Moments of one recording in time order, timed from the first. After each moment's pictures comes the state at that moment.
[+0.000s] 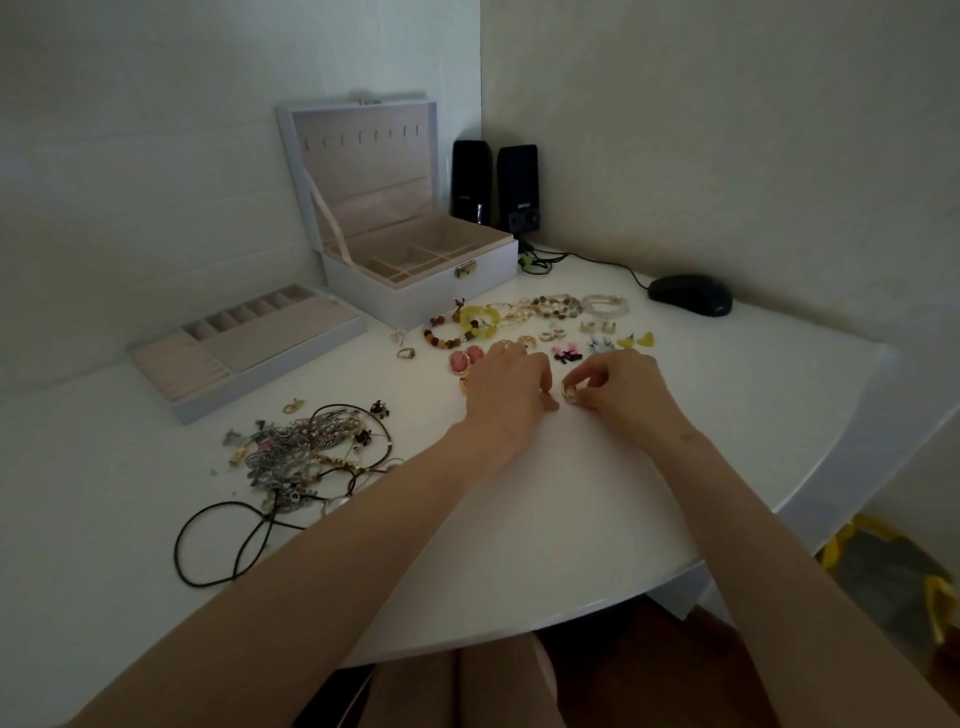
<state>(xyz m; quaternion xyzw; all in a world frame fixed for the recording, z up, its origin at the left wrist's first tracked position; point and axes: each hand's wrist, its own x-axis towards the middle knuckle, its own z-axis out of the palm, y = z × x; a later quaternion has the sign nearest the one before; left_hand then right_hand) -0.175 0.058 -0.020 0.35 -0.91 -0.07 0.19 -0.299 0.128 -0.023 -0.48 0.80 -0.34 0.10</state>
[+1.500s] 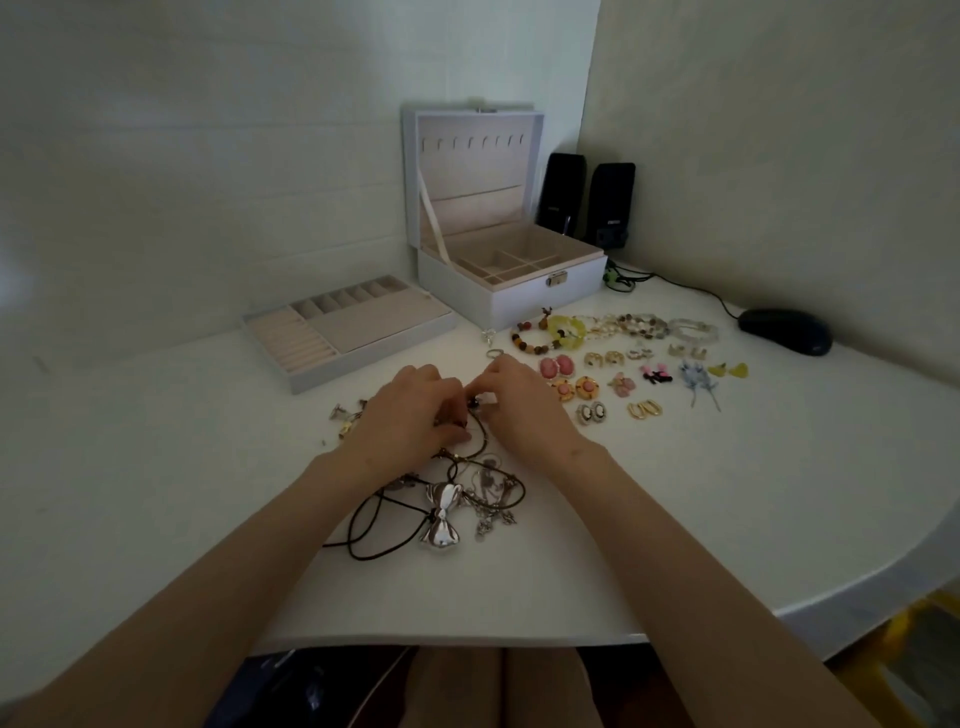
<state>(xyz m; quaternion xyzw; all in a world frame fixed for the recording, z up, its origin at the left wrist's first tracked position) -0.004 0.017 -0.019 0.40 -0.90 -0.09 0.18 -0.146 0.055 -0.021 -0.68 0.70 -0.22 0.06</state>
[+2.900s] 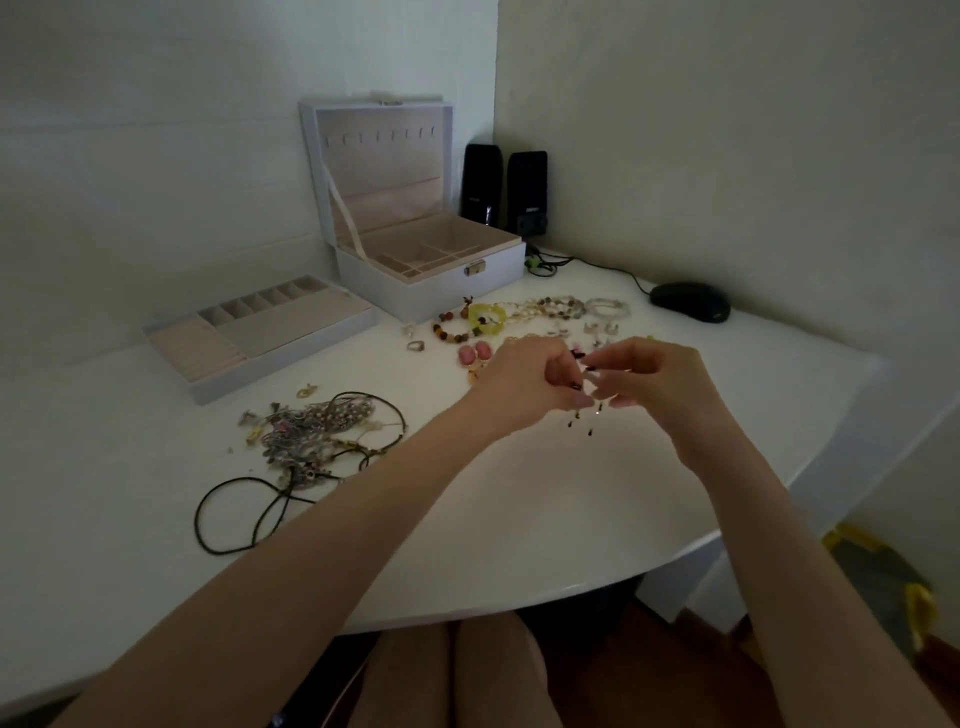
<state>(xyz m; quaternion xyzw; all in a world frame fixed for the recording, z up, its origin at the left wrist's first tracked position) -0.147 0.078 0.010 0.26 -0.86 -0.38 0.21 -0.275 0.177 0.009 -0.44 0.68 -0.55 0.22</state>
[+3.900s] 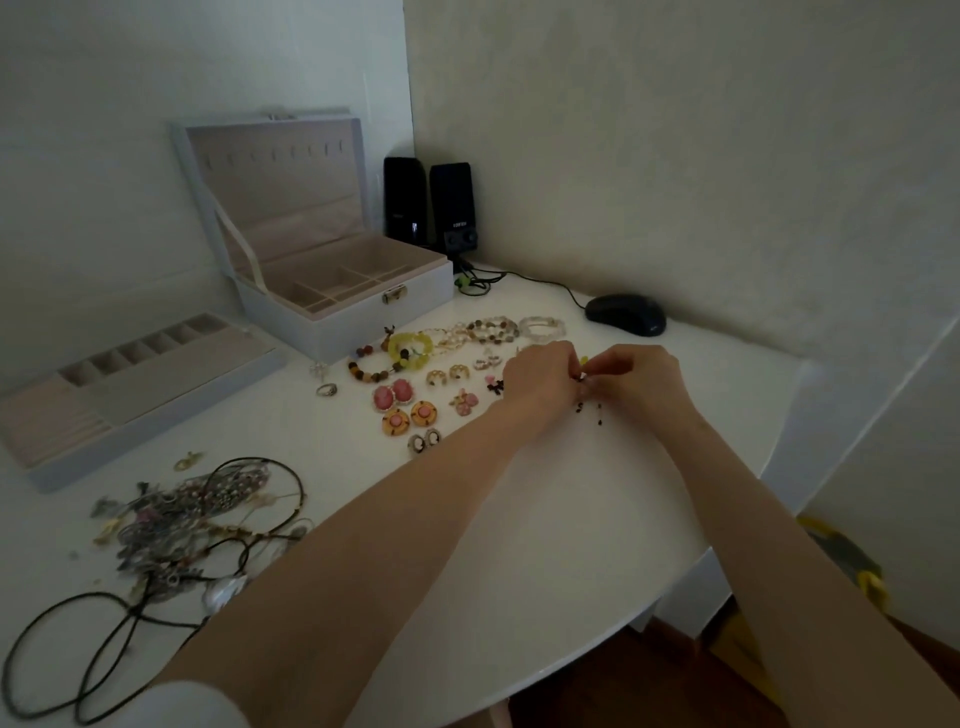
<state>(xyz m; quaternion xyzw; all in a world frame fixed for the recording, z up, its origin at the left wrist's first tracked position) -0.297 0.053 -0.015 0.33 -0.91 -0.22 0.16 -0.388 0.143 -0.016 -0.38 0.80 -0.45 0.11</state>
